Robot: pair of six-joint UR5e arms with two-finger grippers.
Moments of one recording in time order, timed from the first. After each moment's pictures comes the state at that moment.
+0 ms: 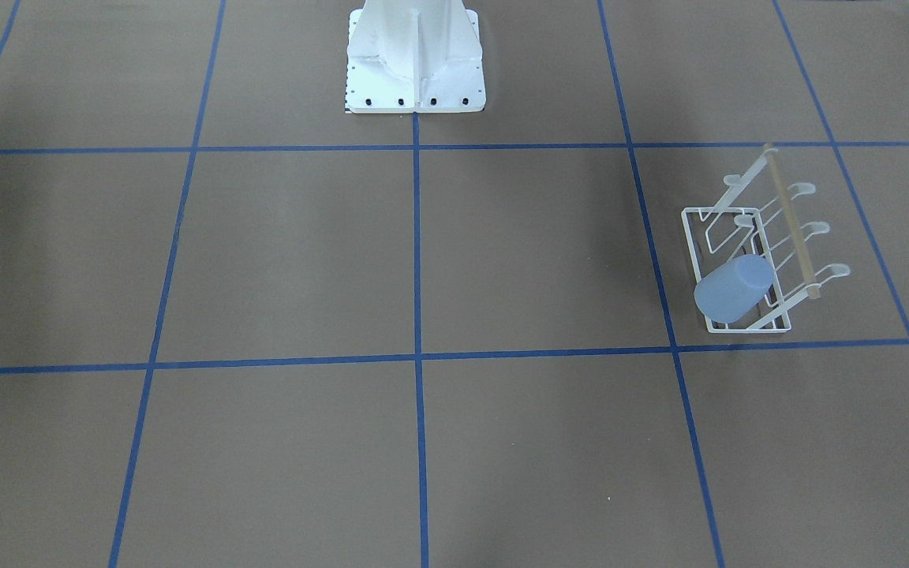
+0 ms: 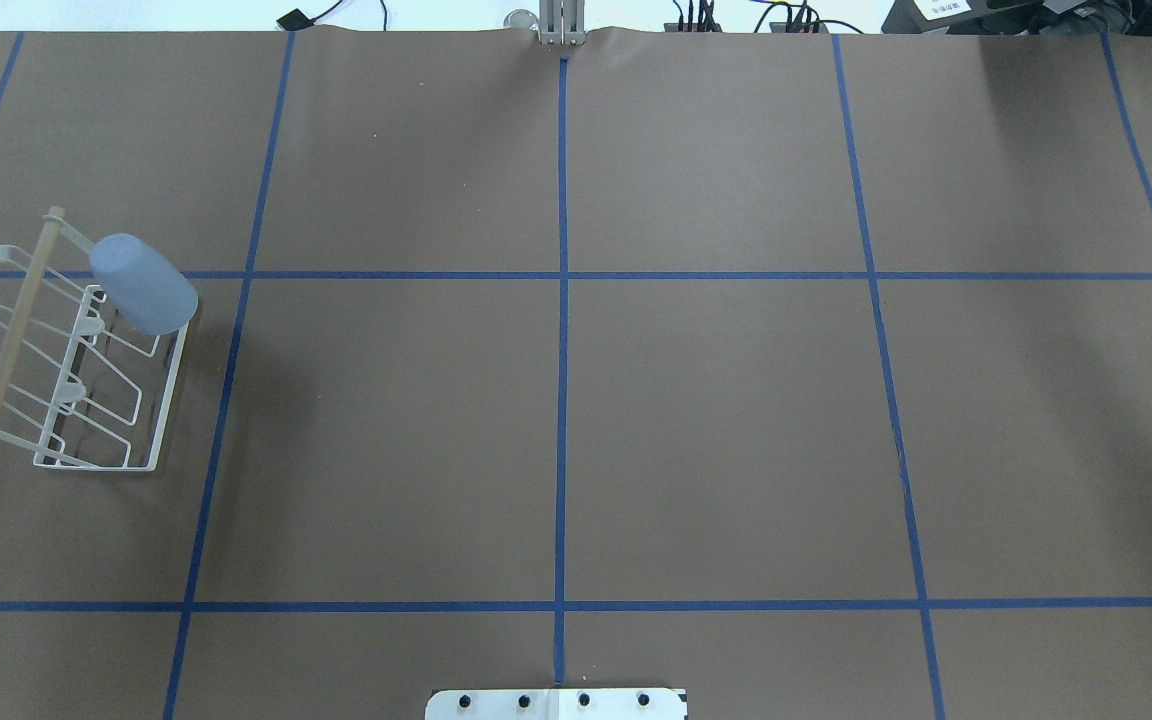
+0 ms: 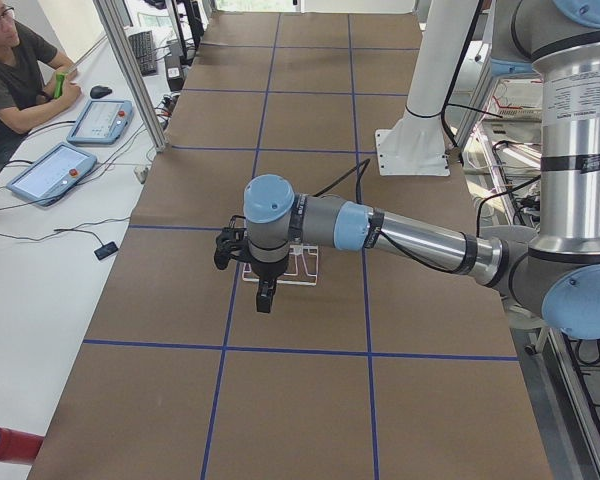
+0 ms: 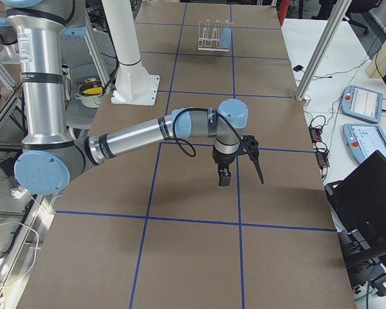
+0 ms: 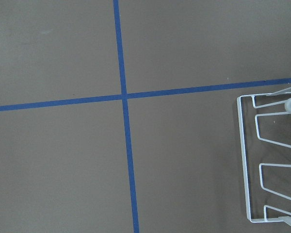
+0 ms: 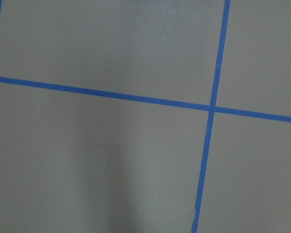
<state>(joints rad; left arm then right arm) -1.54 -1.48 -1.91 -1.46 -2.35 -0.02 1.50 -1.54 1.89 -1.89 2.33 -0.09</state>
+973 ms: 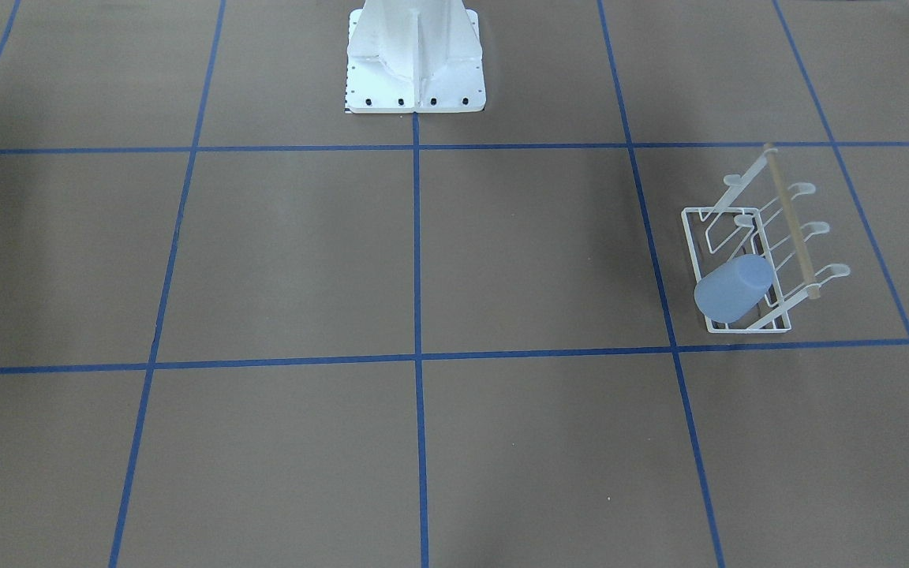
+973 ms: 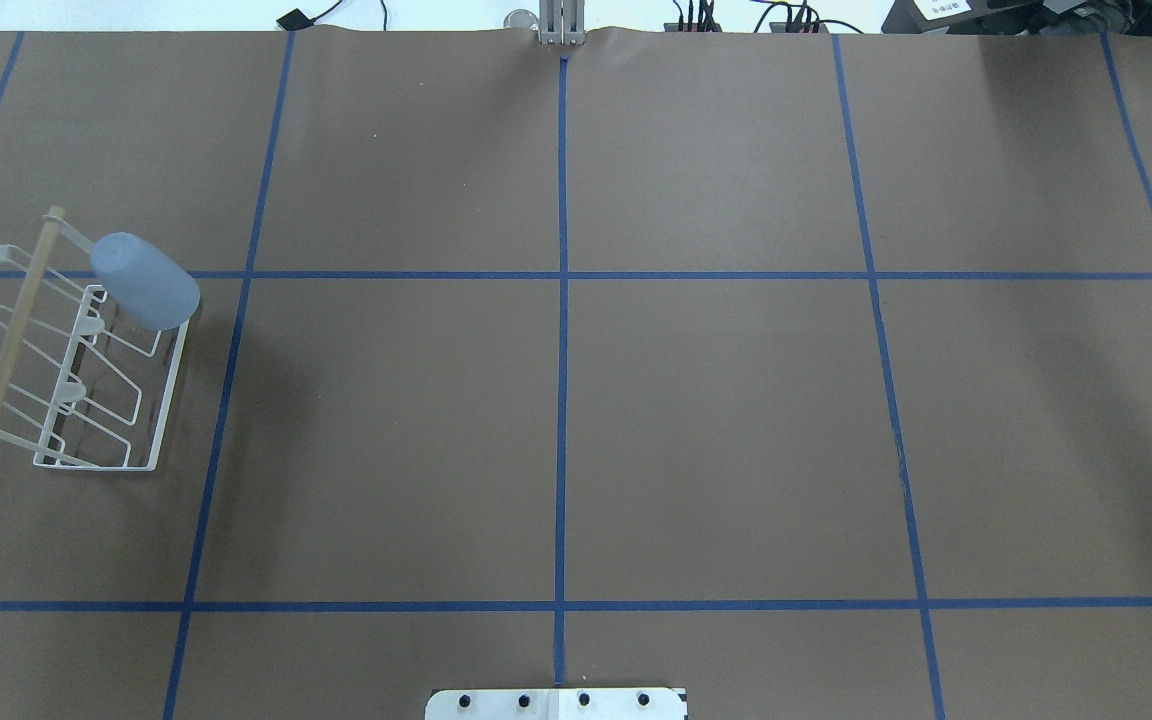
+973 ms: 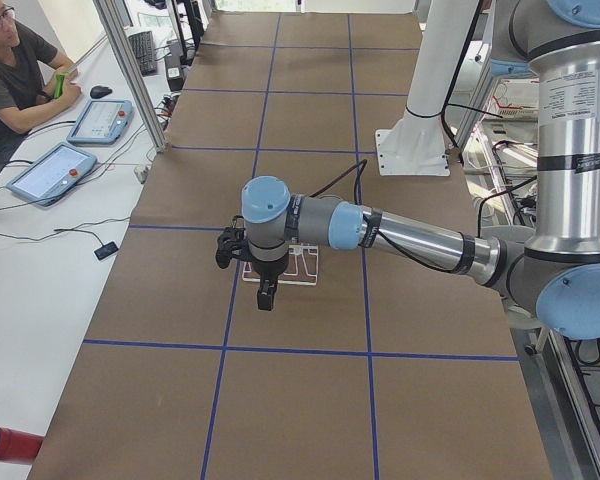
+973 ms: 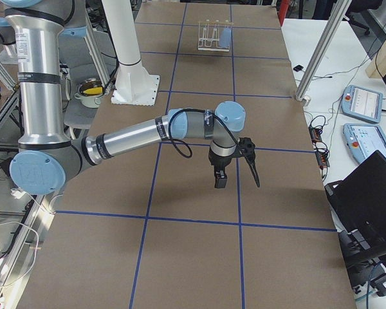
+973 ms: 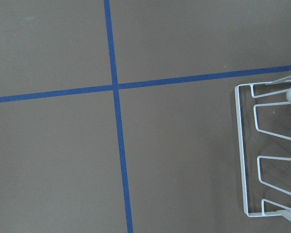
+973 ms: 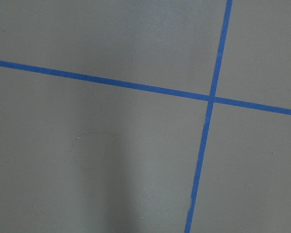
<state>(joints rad) -1.51 -1.48 -1.90 -1.45 -2.35 -0.02 1.51 -1.59 1.91 -1.89 2.34 -0.10</state>
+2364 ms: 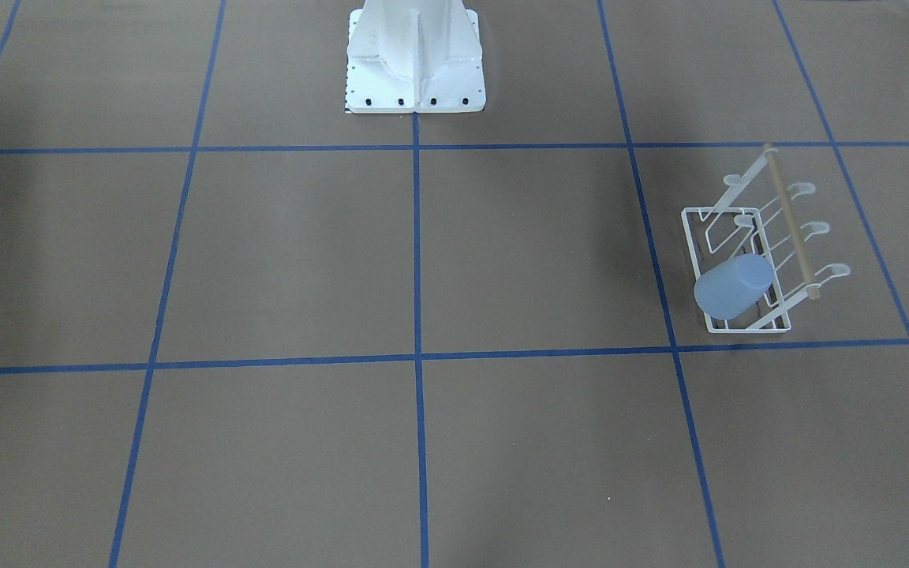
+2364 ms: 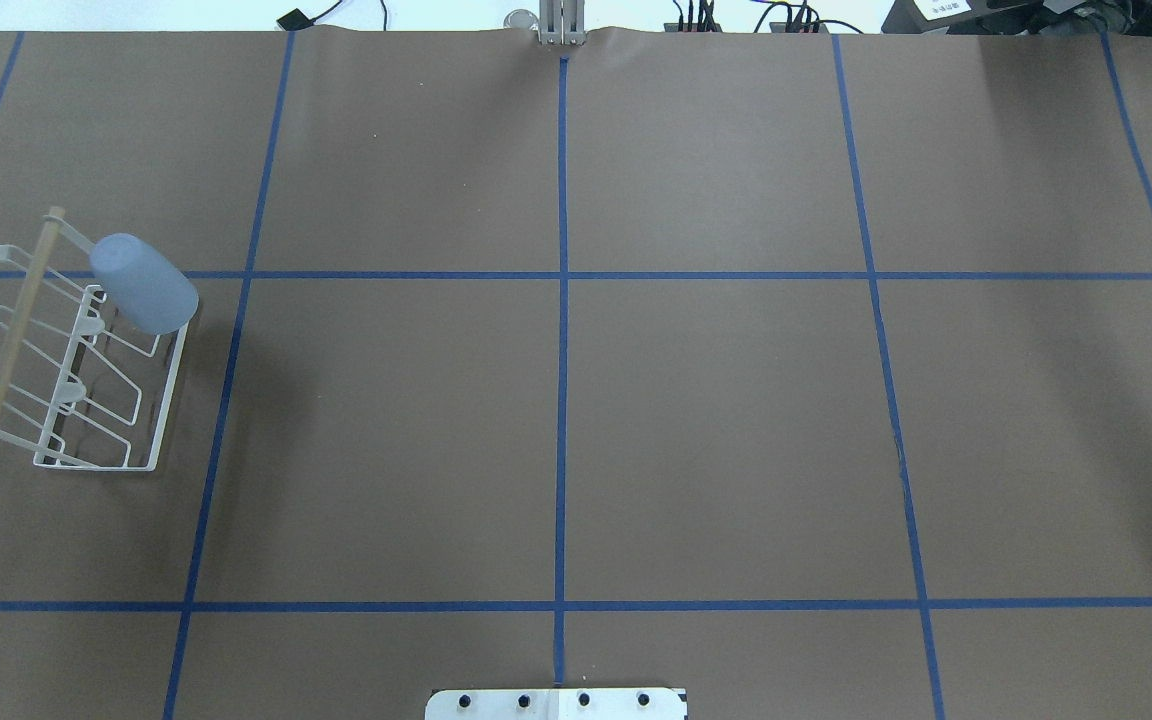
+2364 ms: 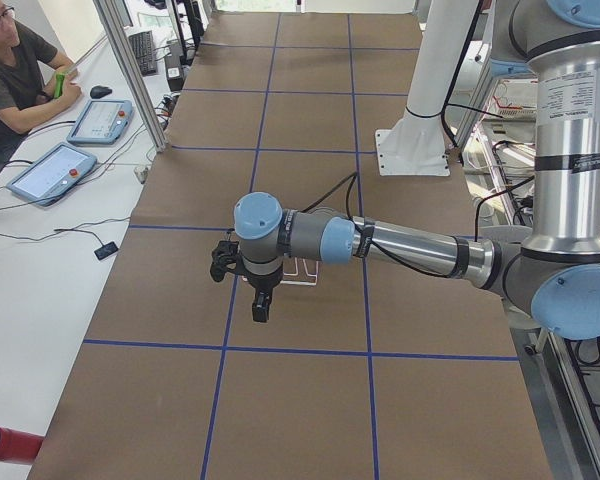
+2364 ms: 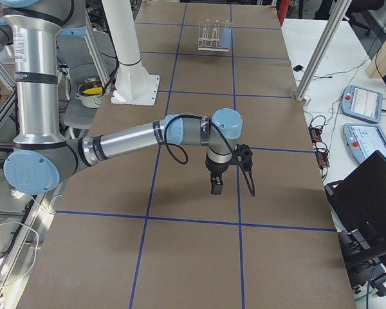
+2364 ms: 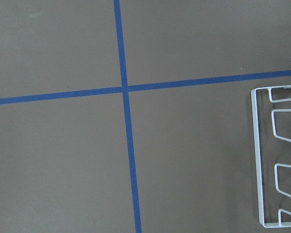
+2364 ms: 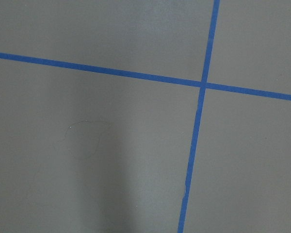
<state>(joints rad) -1.51 -1.50 -1.83 -1.51 -2.36 -0.04 1.52 -1.58 1.87 -1.88 2.33 -0.09</state>
